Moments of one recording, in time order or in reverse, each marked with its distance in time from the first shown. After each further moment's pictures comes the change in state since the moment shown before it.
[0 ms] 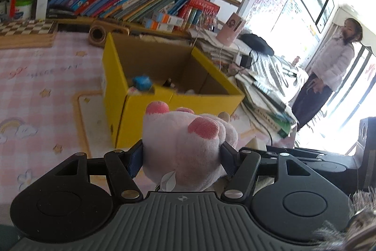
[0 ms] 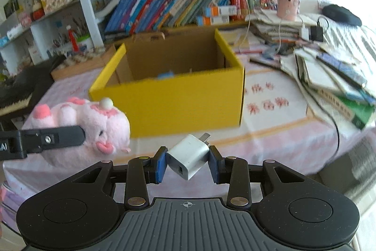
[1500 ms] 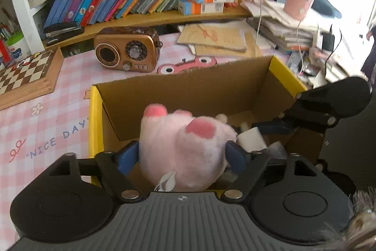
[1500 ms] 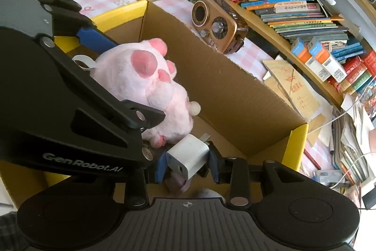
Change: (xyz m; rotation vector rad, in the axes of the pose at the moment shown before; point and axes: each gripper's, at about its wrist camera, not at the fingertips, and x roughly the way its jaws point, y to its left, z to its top) left arm 0.203 0.010 0.138 0.136 0.167 0.358; right arm 0.208 0.037 0.114 -0.797 0.249 0.119
